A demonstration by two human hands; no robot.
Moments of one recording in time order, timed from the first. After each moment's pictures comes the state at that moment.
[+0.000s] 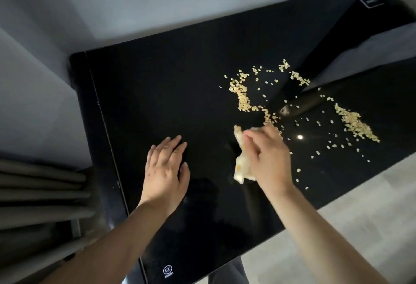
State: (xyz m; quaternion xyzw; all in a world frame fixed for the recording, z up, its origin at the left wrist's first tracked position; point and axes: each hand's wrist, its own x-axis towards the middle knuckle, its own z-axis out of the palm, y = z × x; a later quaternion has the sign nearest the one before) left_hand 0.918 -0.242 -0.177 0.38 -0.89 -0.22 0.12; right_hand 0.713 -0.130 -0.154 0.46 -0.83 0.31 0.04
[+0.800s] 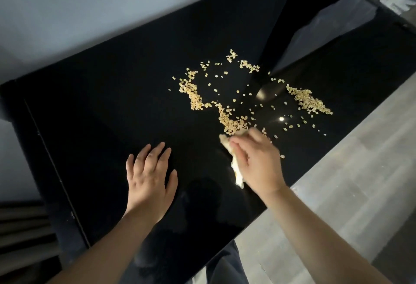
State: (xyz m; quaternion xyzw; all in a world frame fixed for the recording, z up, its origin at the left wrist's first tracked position) left_hand 0.873 -0.222 -0.182 0.32 -0.93 -0.15 0.04; right_hand 0.676 -0.067 -0.159 0.44 -0.85 0.29 0.06
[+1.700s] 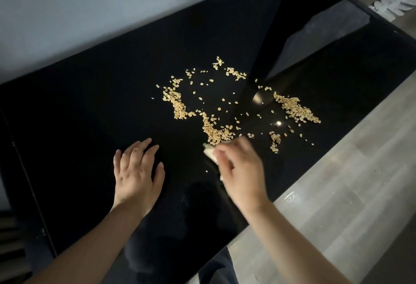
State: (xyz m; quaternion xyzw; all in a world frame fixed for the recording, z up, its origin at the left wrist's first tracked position) left_hand 0.832 -0.229 -0.182 0.35 -0.92 -0.15 0.07; right_hand 0.673 -0.066 -0.159 0.39 -0.85 0.36 0.02
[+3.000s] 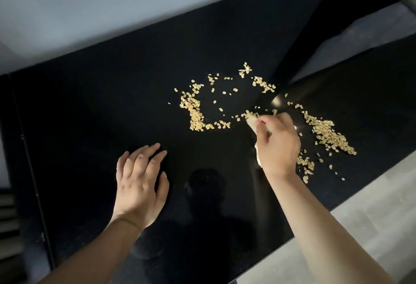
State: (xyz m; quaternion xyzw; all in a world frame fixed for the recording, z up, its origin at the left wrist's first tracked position) left_hand 0.828 -0.244 -0.189 0.34 -0.93 -0.13 0.11; right_hand 0.572 -0.118 -0.182 0.30 -0.90 0.30 0.09
